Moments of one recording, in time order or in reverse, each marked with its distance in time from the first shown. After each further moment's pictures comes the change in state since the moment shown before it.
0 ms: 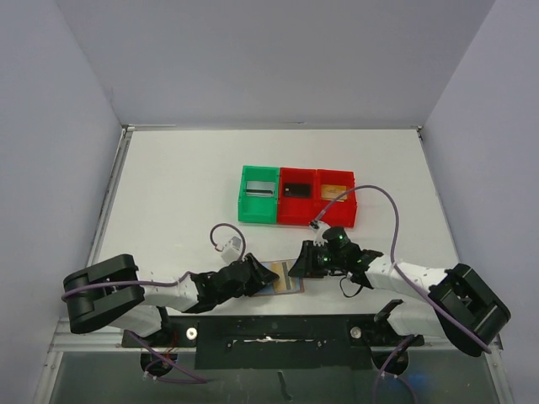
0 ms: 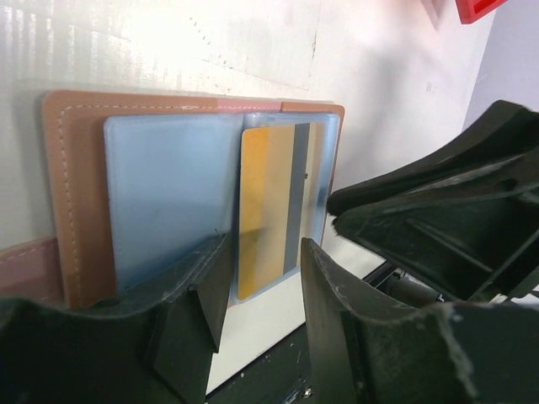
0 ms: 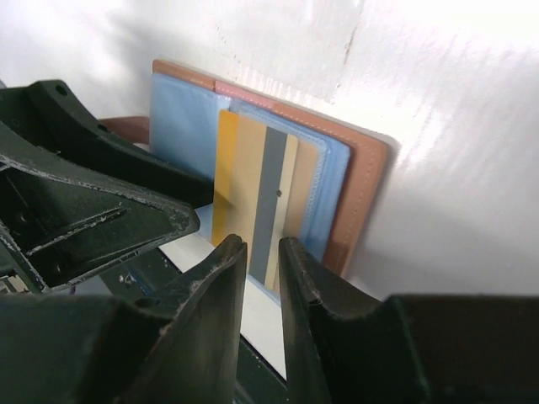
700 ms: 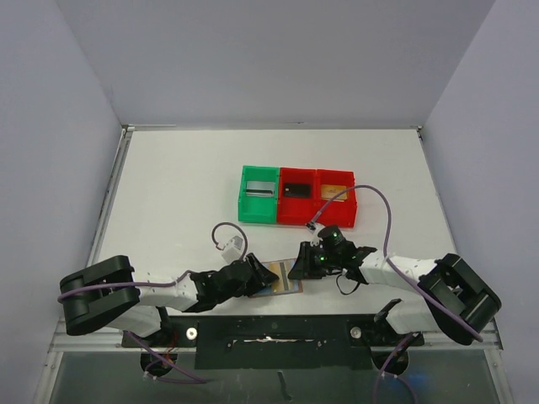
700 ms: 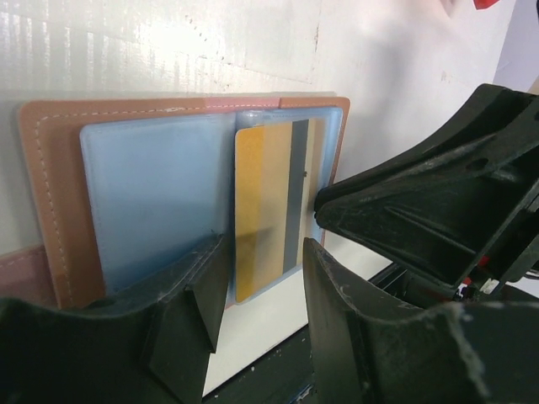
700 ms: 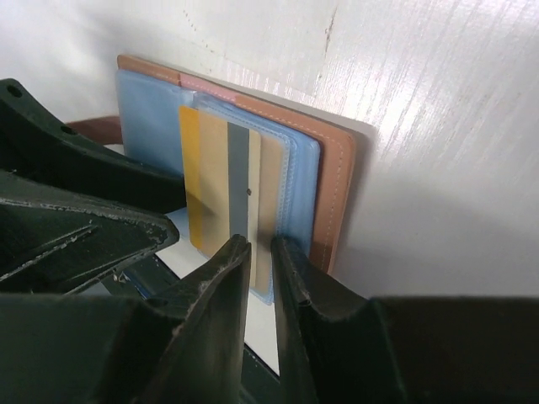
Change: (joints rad) left arm -0.004 -0.040 0.029 -0.104 0.002 0.048; right arm 0.005 0.051 0.043 -0.076 0.002 -0.010
